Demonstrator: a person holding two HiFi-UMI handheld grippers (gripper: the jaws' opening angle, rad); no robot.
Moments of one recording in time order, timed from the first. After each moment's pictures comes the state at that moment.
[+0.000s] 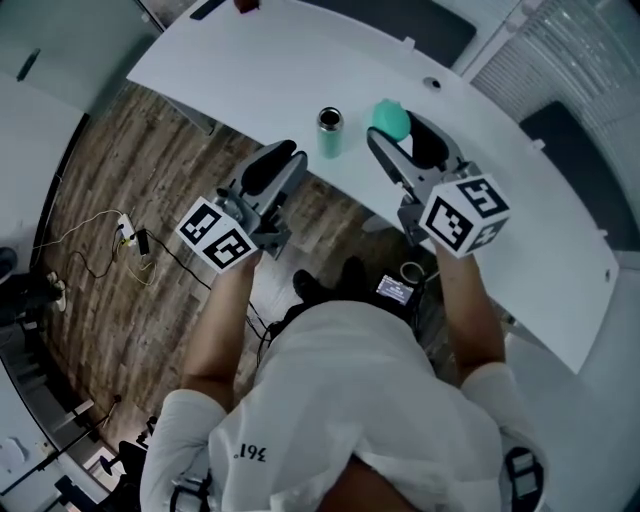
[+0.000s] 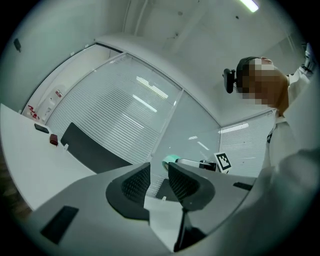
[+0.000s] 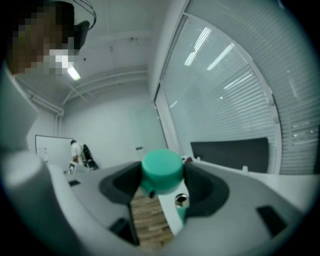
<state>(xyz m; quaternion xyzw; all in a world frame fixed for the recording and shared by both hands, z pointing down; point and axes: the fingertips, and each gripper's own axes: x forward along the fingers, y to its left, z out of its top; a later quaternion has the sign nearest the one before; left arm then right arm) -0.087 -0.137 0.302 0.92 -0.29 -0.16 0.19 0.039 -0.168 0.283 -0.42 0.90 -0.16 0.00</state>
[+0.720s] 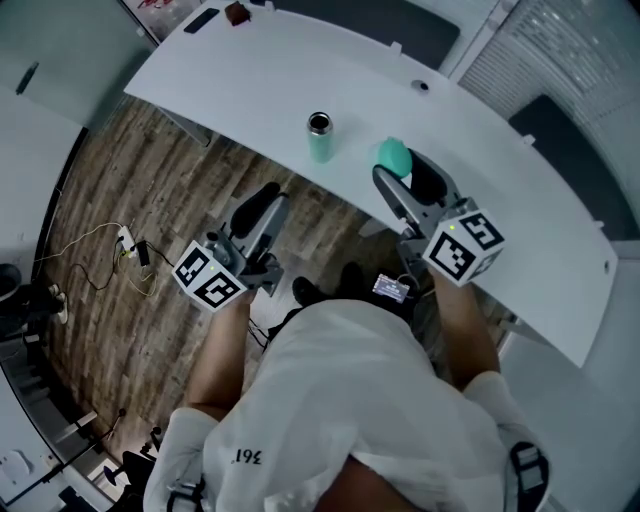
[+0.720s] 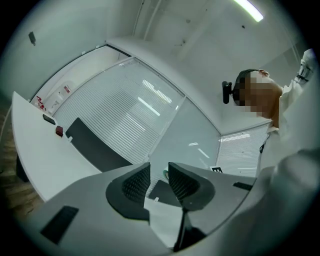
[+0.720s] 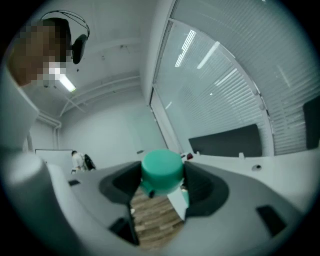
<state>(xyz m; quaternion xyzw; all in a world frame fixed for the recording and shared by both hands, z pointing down) -0.100 -0.077 0.306 0.91 -0.29 -0.20 0.23 0.067 -0.112 0.302 -0.42 0.88 -0.20 0.04</state>
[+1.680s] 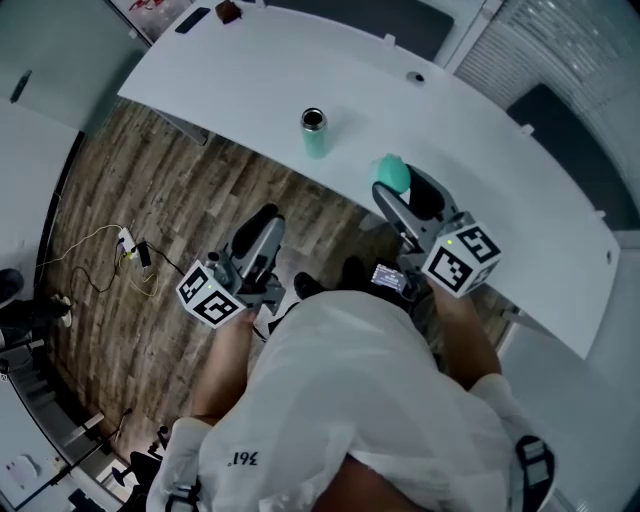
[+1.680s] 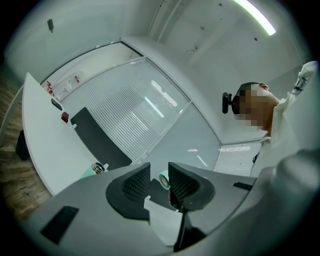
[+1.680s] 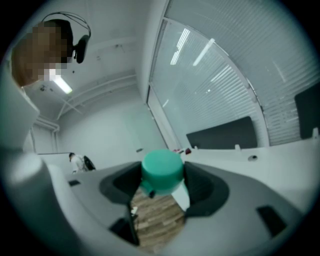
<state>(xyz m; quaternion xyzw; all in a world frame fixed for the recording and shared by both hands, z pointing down) -0.104 -0.048 0.323 0.89 -0.28 -0.23 0.29 0.074 -0.087 0.324 -0.42 0.88 -0.23 0.03</state>
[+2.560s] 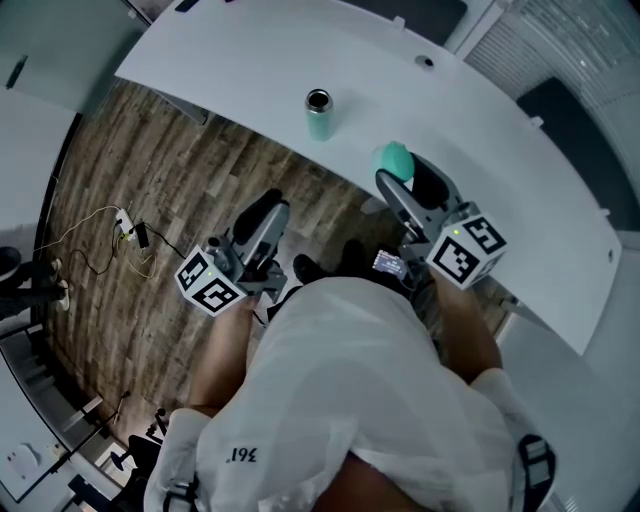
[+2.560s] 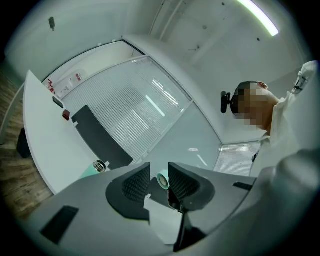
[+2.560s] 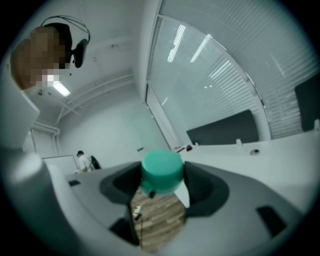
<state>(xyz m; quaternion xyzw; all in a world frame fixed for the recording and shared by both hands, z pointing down) -0.099 -0.047 0.326 0.89 -0.28 -0.22 0.30 0.071 -0.085 0.331 -0.41 0.87 -0.25 0.04</state>
